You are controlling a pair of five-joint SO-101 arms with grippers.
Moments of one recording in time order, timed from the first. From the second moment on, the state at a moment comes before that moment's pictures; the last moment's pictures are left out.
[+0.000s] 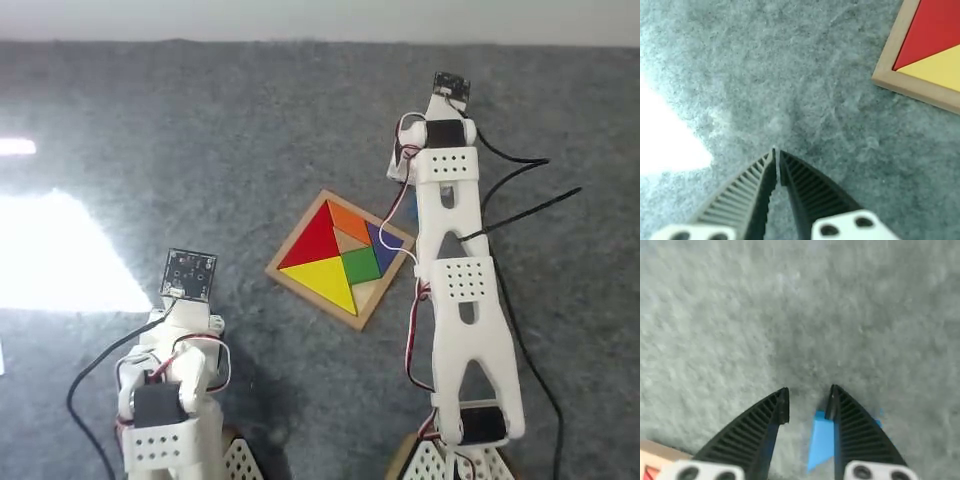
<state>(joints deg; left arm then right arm) -13.0 -102.9 97.3 72.0 -8.9 -9.3 82.5 -95.6 99.4 -20.9</state>
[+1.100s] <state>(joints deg) -13.0 -102.9 97.3 72.0 -9.0 -14.5 14.9 -11.3 84.7 -45.8</state>
